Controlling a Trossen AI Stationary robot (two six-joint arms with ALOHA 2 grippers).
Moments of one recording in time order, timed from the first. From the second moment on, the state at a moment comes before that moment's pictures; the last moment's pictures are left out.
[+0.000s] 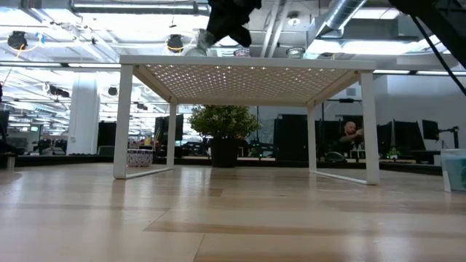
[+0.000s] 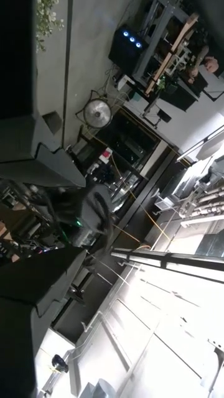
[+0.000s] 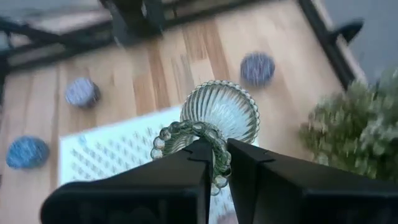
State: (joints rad) left arm -0.21 0.64 0.69 0.45 -0.70 -0.37; right arm -0.22 2.10 2.33 -1.08 -0.11 0.08
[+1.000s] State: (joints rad) left arm -0.21 0.64 0.69 0.45 -0.71 -0.37; right arm -0.22 2.16 2.33 -1.12 -0.11 0.02
